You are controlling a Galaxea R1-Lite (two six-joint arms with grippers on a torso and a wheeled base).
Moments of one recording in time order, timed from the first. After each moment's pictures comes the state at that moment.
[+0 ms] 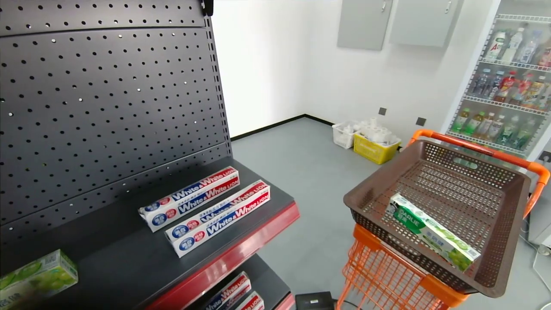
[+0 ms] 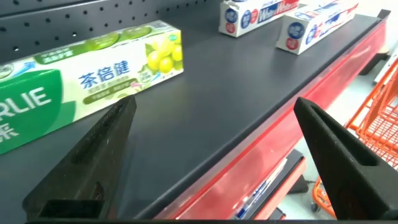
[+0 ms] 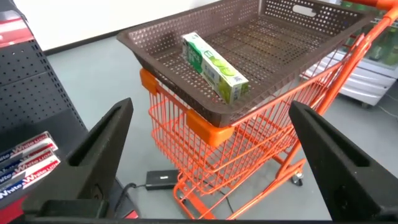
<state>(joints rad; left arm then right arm) -0.01 0.00 0.00 0.00 0.02 -0.03 0.00 0.00 0.00 0.00 0.01 0.01</state>
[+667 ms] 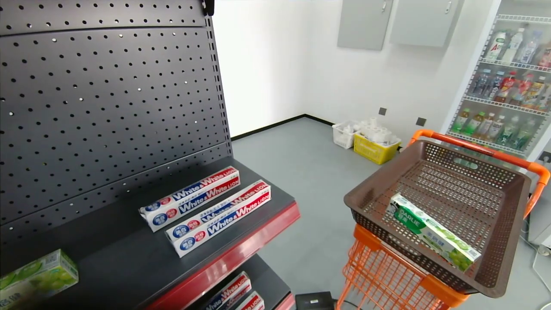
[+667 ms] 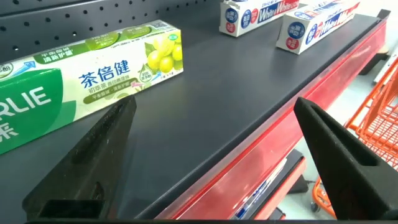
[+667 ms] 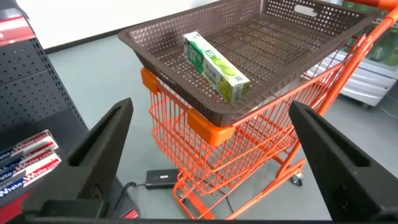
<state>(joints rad) -0.01 0.00 0.00 0.00 0.02 -0.03 0.00 0.00 0.00 0.00 0.01 0.01</state>
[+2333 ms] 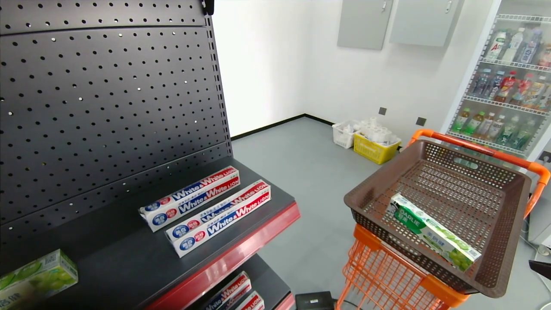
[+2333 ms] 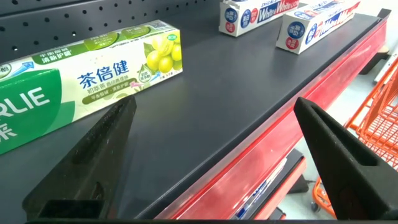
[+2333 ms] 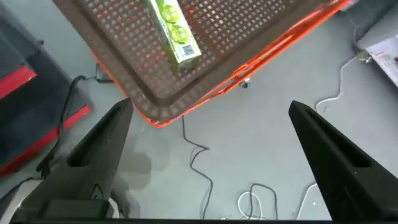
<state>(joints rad) -0.01 0.00 0.00 0.00 0.02 -0.03 -0.29 1.01 -0.63 0.25 0.12 -0.37</state>
